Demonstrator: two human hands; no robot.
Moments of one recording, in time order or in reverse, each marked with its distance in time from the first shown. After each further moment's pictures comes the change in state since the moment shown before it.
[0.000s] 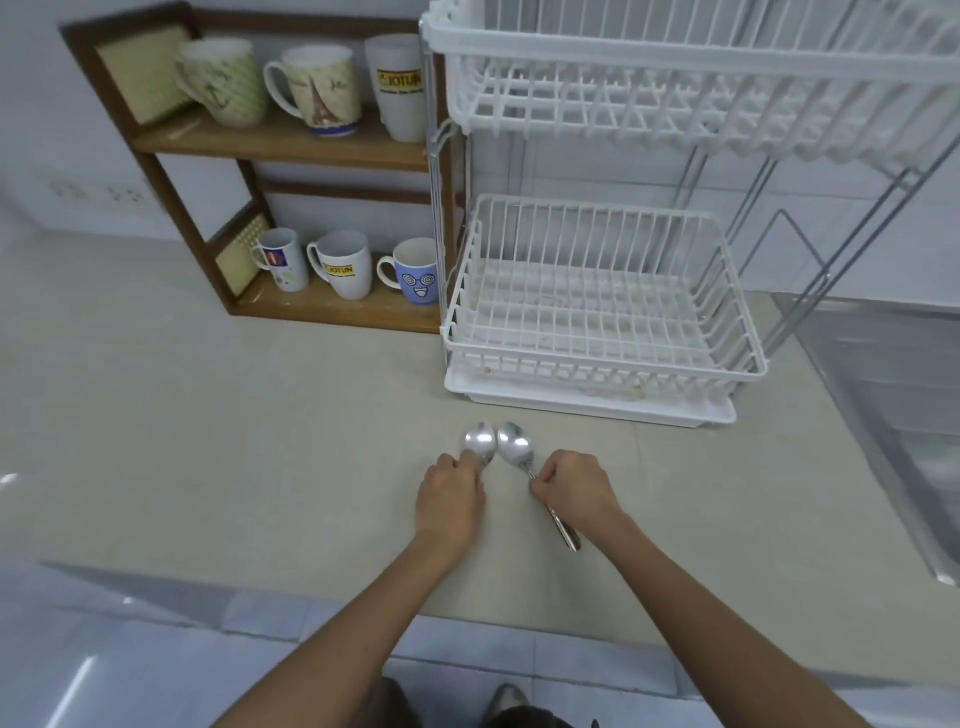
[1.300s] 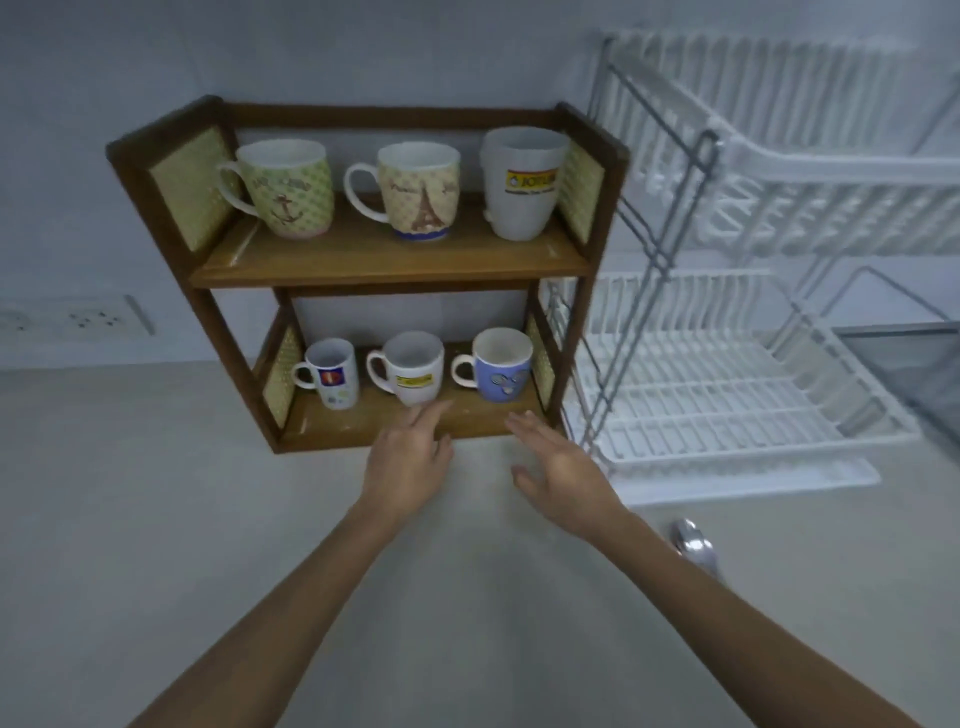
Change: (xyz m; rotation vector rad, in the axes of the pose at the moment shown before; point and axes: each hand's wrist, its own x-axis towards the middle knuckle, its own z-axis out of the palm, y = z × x) left_hand 0.212 -0.183 -0.172 -0.150 0.137 0.450; right_hand 0.101 -0.228 0.040 0.035 0.282 -0.438
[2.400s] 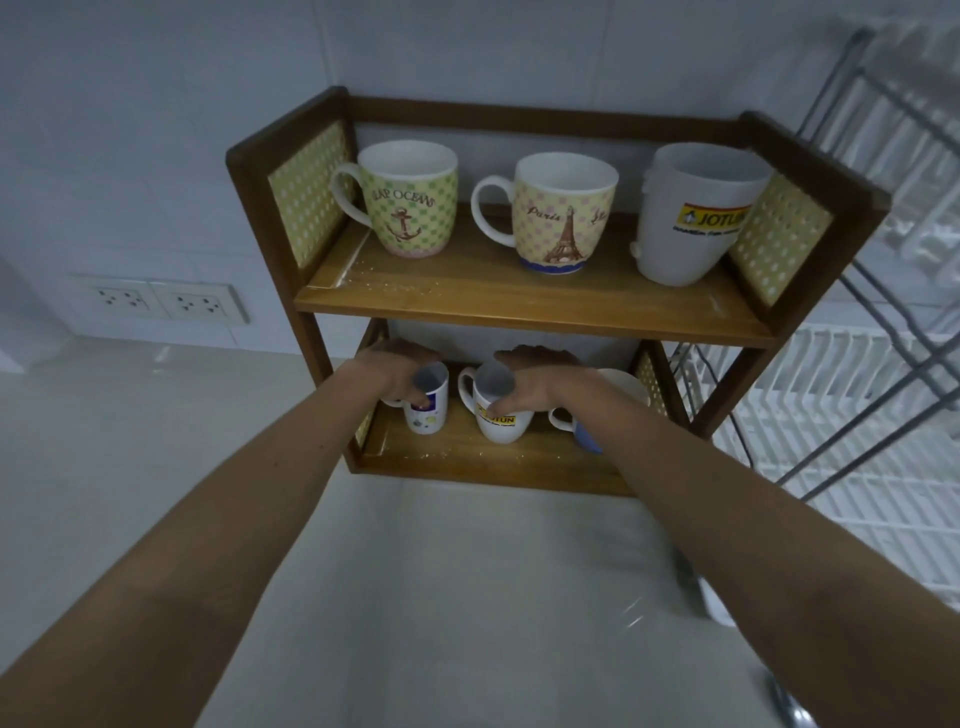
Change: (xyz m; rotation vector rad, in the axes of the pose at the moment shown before) left_hand 0.151 -0.141 -0.079 0.497 -0.538 -0.211; right_hand 0.243 -0.059 0.029 -0.477 -0.562 -0.006
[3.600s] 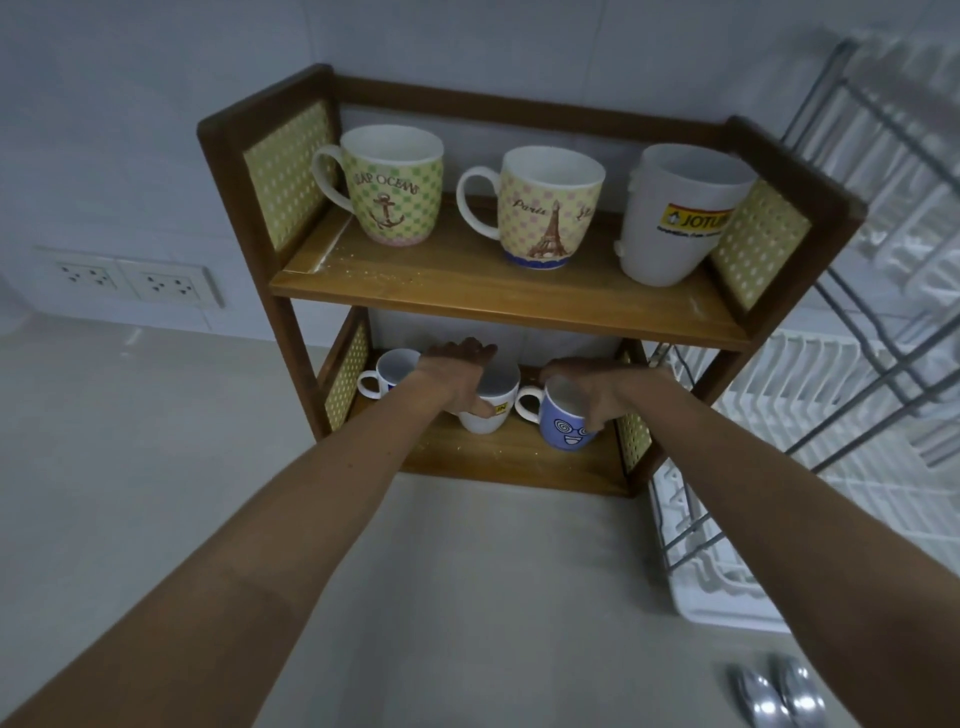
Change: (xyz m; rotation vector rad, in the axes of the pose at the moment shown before) left_hand 0.015 0.084 0.008 0.027 0.112 0.147; right_hand -0.039 0.077 -0.009 -0.080 -0.207 -0.049
